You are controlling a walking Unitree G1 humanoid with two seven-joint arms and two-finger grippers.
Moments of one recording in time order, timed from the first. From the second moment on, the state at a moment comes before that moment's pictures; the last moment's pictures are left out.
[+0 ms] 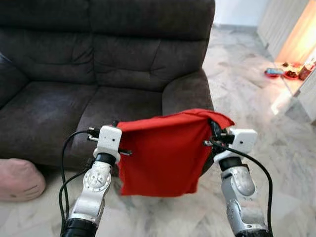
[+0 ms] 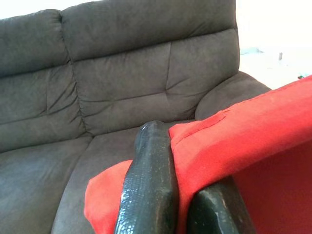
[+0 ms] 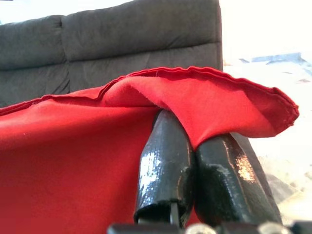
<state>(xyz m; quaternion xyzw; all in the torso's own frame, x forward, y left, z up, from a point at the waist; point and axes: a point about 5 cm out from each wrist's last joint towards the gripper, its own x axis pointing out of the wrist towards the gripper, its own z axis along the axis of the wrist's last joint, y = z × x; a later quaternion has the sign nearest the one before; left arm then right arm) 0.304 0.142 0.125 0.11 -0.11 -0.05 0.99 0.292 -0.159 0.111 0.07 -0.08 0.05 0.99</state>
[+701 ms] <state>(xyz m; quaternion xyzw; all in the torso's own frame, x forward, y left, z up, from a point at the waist) 0.304 0.140 0.124 0.11 -0.11 -0.05 0.99 0.292 -0.160 0.112 0.06 -0.08 0.05 0.99</state>
